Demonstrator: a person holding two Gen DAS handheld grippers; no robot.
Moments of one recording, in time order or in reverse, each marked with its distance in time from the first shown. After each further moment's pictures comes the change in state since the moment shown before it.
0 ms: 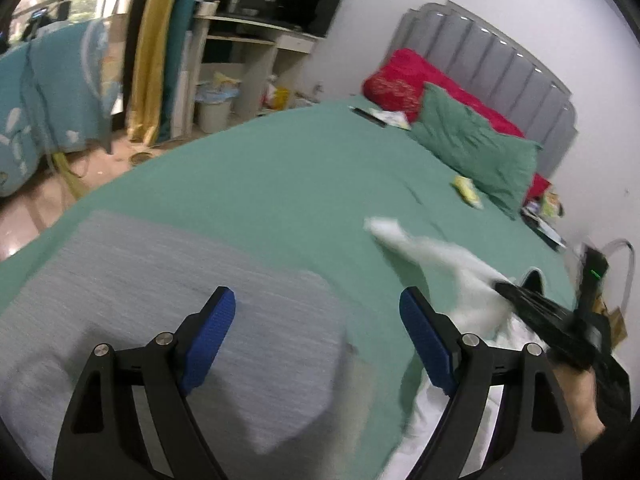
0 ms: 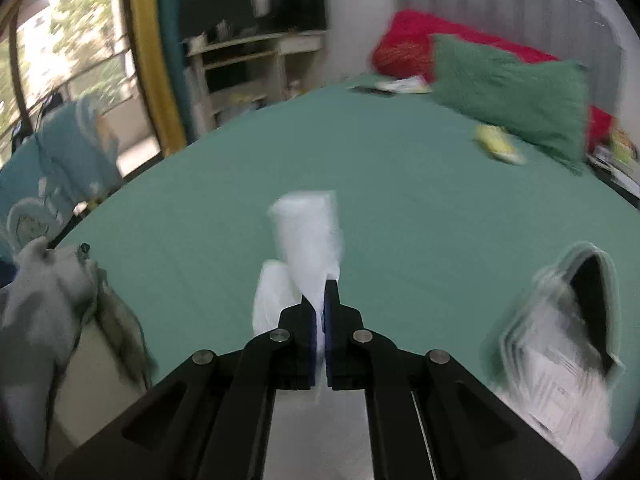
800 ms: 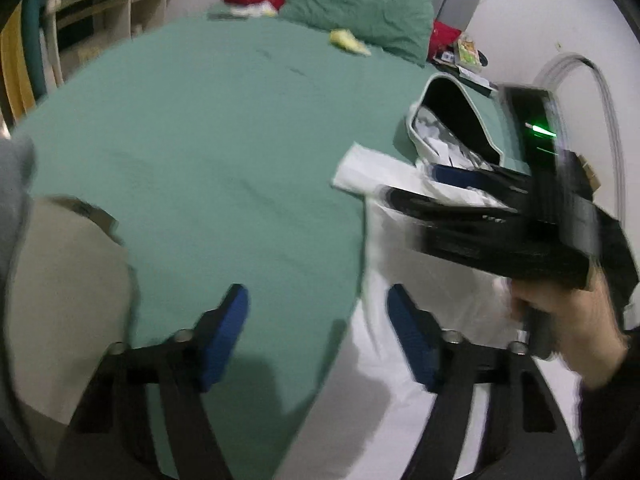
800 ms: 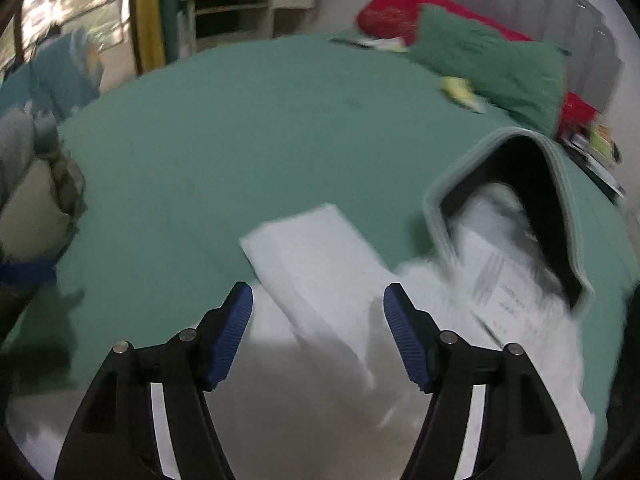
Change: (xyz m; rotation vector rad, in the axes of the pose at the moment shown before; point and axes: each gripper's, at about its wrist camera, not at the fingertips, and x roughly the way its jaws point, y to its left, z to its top) left arm 0.085 -0.136 -0.140 0.333 0.334 -0.206; right arm 0.041 -0.016 -0.080 -0.164 0.160 -0.084
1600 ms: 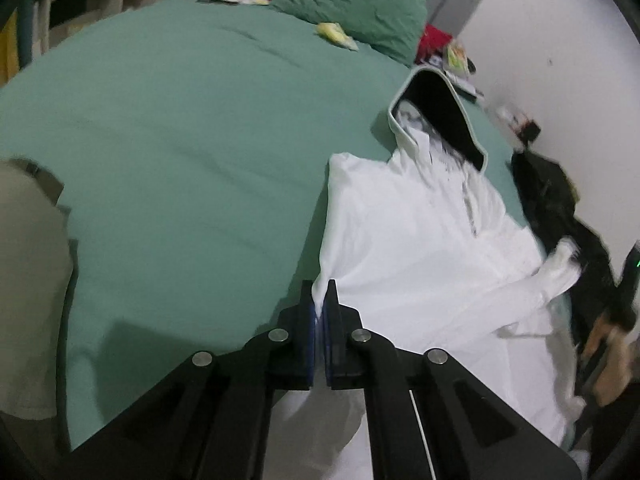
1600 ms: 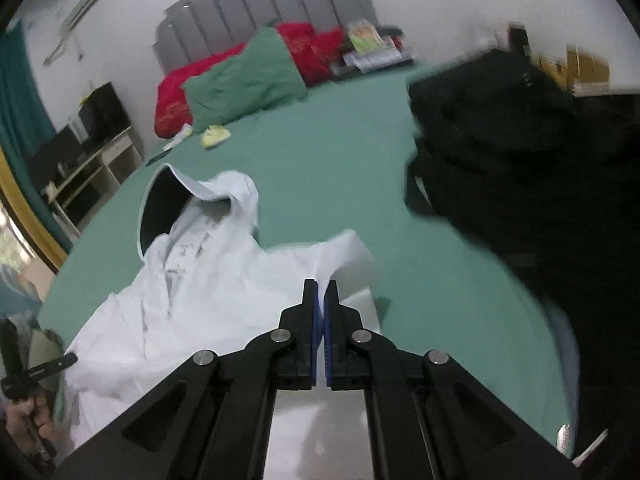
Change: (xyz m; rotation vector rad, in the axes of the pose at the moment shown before) left arm 0.021 0.004 -0.020 -0.064 -0.011 -0.096; right arm -0.179 -0.226 -0.243 0.805 -0.226 -0.145
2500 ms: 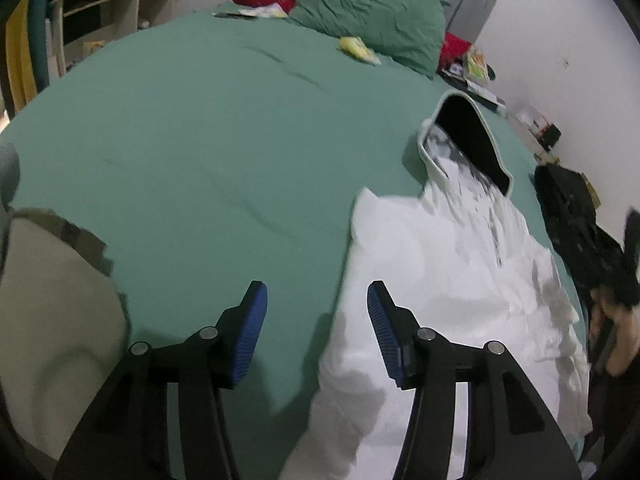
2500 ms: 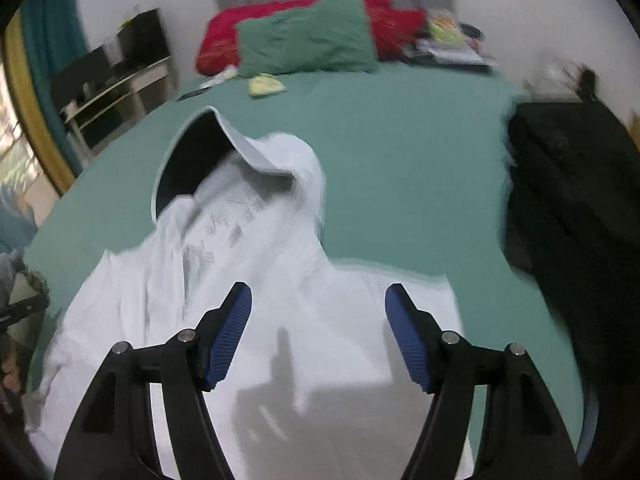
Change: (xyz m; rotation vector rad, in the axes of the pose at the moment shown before) left arm 0.005 -0.008 0.044 0.024 -0.038 0.112; right arm 0.081 0.077 0.046 -0.310 0.109 0.017
